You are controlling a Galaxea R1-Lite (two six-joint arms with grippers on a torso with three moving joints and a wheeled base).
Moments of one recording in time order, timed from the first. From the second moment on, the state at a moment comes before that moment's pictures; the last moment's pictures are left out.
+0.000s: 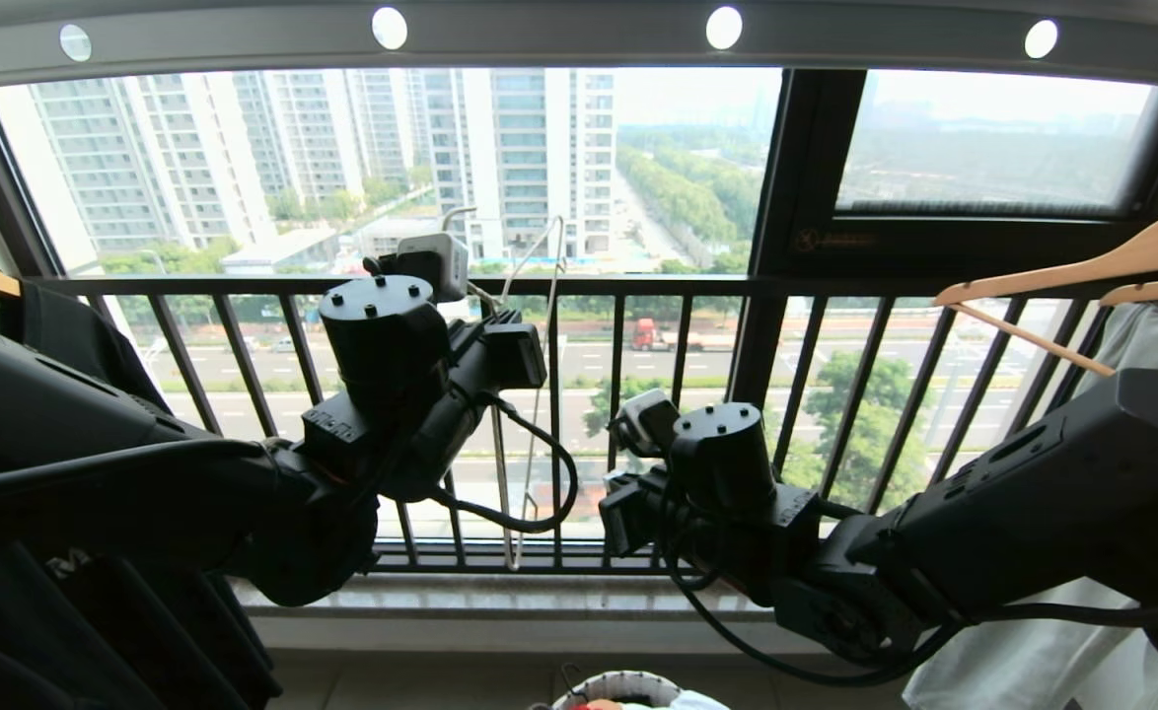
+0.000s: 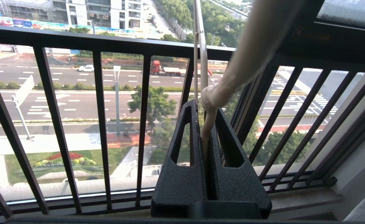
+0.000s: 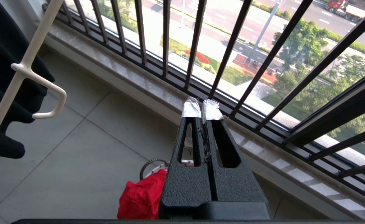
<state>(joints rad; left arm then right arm) -0.60 1.90 -0.98 -1.05 0.34 -0.15 0.70 2.10 -0.99 -0.75 -0.19 0.00</state>
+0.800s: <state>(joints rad) -0.60 1.82 -0.97 -0.78 0.31 -0.15 0.67 2.13 -1.02 -0.73 -0.19 0.00</state>
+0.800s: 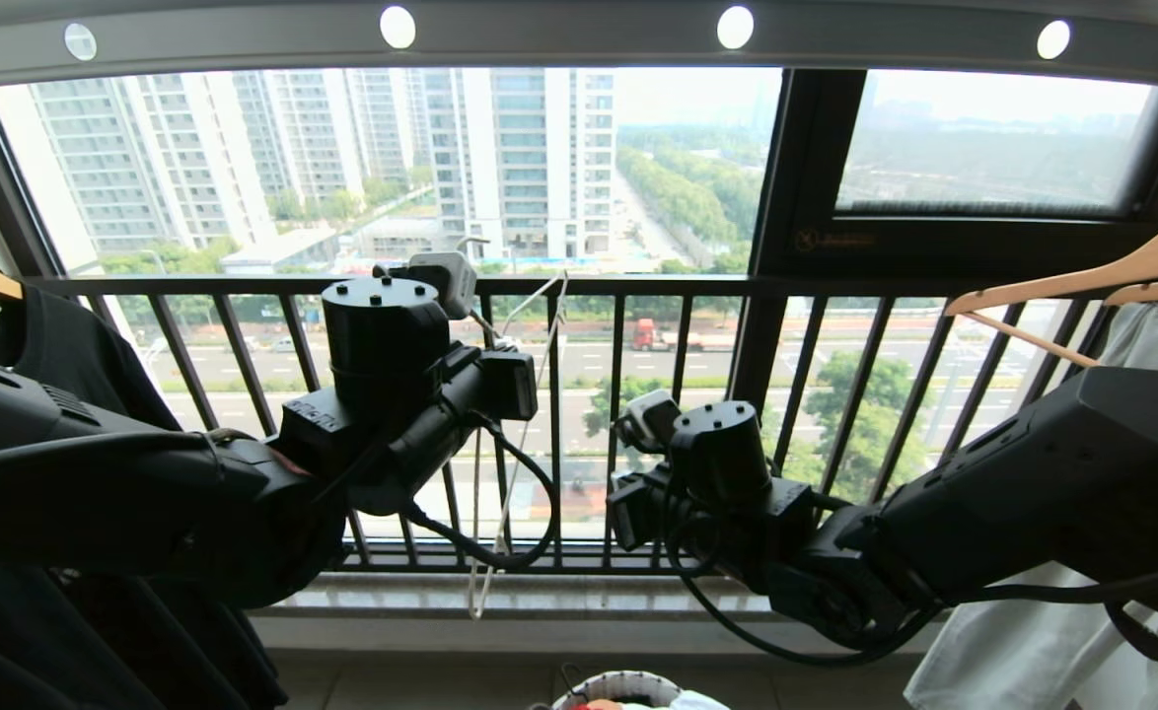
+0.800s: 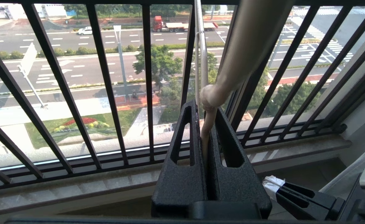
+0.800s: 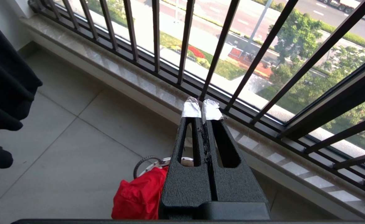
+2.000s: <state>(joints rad) -0.64 1.59 -0.90 -0.58 0.25 -0.16 0.62 2.15 -1.04 -0.82 -0.23 -0.09</state>
